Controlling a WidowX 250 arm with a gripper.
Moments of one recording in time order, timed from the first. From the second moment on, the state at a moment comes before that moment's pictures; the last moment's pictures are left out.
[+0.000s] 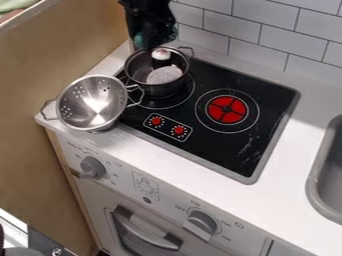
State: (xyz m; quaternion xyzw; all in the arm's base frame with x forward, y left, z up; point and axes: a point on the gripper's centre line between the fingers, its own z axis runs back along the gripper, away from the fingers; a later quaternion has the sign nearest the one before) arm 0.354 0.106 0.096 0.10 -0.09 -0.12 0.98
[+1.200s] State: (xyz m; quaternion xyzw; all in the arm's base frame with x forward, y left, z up) arm 0.363 0.091 0.078 0.09 -0.09 -0.10 0.99
